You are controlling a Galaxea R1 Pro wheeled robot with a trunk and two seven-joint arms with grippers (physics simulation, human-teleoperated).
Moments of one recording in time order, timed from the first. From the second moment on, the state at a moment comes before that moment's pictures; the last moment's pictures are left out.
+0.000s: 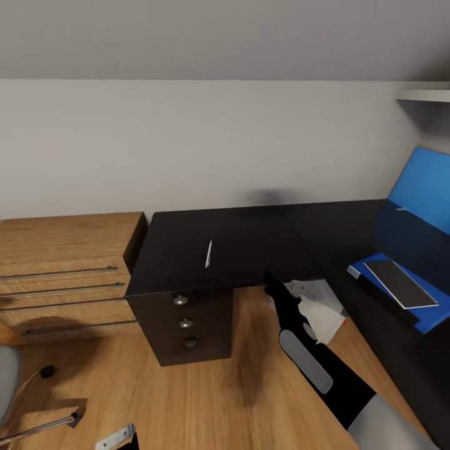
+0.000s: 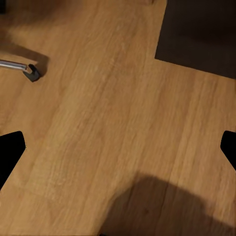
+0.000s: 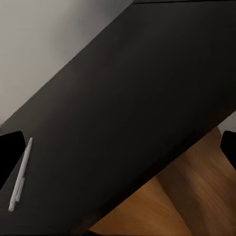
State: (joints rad) left arm 0.01 -0.04 0.03 -0.91 0.25 -0.07 0.31; right arm -0.60 -0.13 0.61 -1.21 -0.99 -0.28 -0.52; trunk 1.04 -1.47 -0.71
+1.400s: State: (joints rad) left arm 0.01 -0.04 0.03 -0.91 0.25 -0.10 0.31; right arm -0.60 -0.13 0.61 -1.21 -0.97 -0.28 -0.52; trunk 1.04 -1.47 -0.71
